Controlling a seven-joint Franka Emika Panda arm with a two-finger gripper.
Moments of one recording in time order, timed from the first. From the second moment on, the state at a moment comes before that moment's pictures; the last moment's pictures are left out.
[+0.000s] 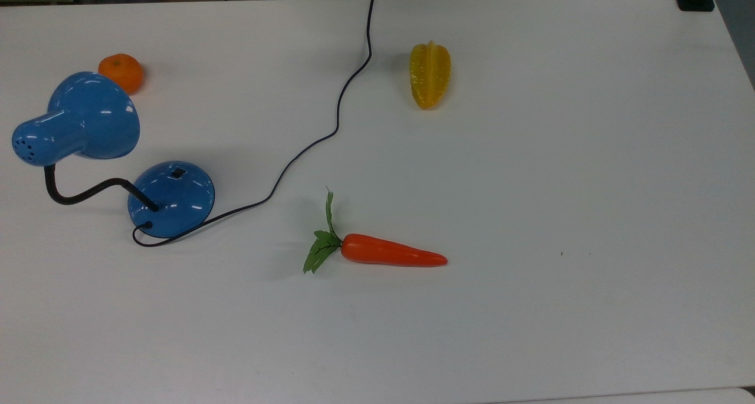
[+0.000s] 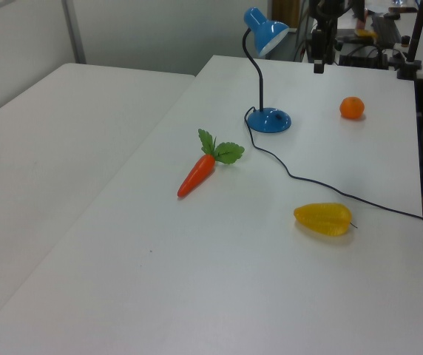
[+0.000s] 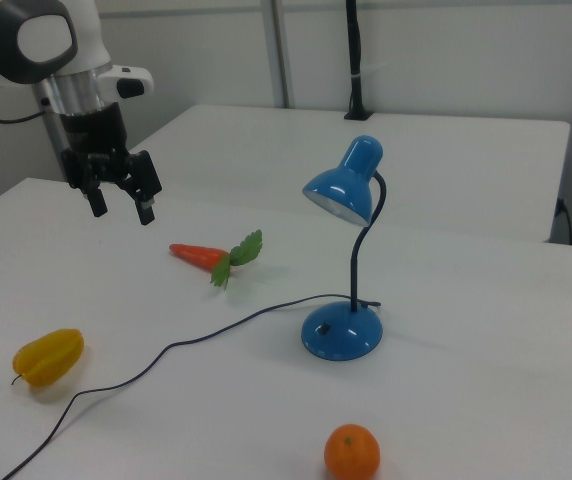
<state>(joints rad) 0.07 -0.05 0.01 -1.70 -0.07 1.61 0.05</state>
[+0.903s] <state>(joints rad) 0.07 -0.04 0.01 -1.68 -0.07 1.61 0.03</state>
